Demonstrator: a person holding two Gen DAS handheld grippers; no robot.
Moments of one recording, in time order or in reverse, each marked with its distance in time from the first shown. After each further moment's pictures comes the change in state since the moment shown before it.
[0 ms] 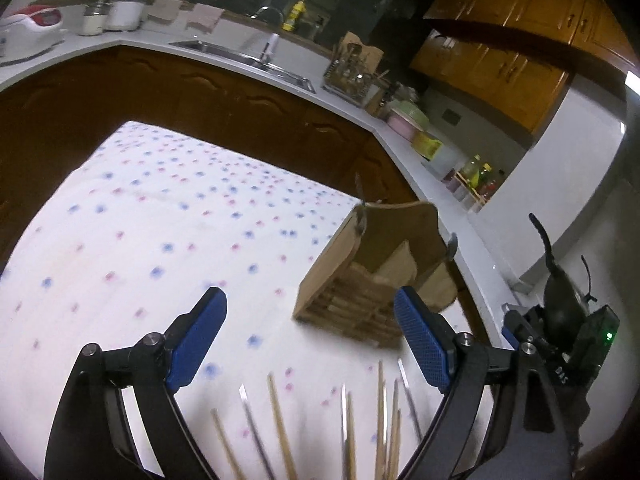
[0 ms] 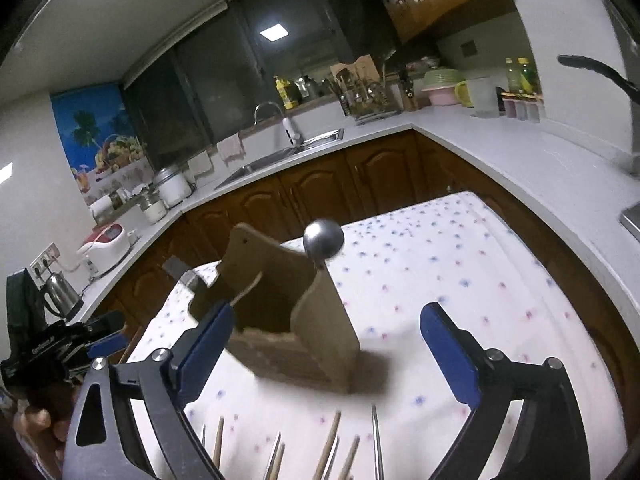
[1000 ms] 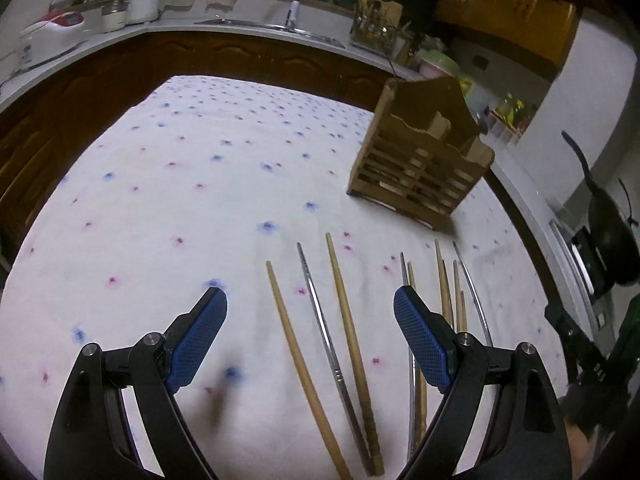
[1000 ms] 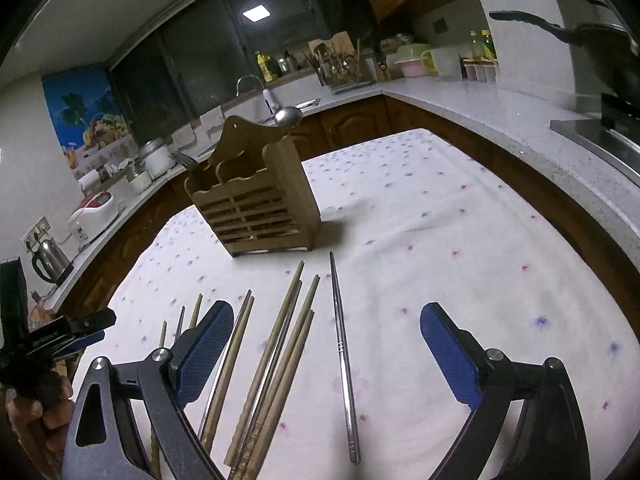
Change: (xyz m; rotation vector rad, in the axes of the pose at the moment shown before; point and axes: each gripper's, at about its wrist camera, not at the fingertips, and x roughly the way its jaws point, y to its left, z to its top) left arm -0.020 0.000 -0.112 0.101 0.129 0.186; right arm -0.065 -0.018 -0.115 0.004 0.082 -0.077
